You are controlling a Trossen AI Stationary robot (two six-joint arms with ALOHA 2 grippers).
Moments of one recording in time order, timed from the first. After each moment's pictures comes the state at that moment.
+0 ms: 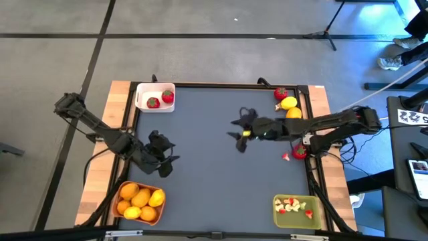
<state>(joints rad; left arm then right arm) -0.54 1.11 0.81 -0.67 -0.66 -0.87 0.06 1.34 0.90 -0.07 0.33 0.27</state>
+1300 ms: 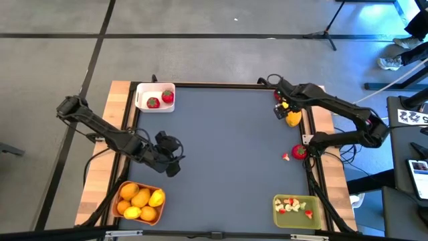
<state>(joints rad) -0.46 1.22 0.77 -0.56 -0.62 -0.78 -0.74 1.22 0.90 -1.11 0.33 0.39</state>
